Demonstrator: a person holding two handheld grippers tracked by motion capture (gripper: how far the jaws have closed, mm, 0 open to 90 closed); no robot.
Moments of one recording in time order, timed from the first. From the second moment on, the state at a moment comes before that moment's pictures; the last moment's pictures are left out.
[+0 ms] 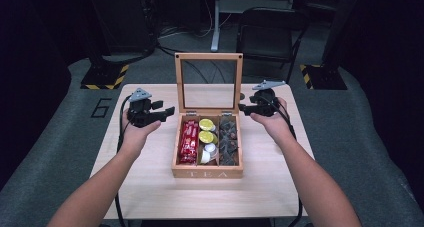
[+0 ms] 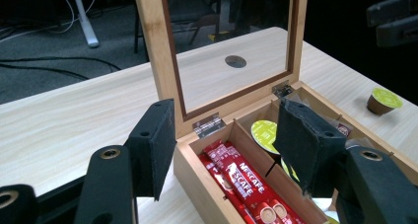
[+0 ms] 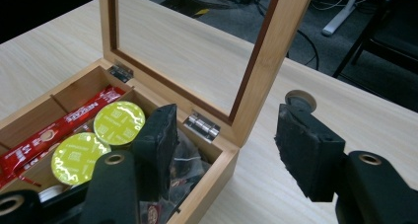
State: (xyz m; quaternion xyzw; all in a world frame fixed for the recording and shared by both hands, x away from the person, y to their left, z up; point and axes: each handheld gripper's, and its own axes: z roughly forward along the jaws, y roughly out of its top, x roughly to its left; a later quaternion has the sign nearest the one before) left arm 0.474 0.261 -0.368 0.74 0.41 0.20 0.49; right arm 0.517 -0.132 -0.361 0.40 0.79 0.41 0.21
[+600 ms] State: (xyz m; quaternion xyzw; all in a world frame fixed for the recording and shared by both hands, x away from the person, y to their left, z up) left arm 0.467 0.262 -0.369 0.76 0.39 0.20 0.48; right arm 0.554 -0.120 -0.368 0.43 0.78 0.41 0.20
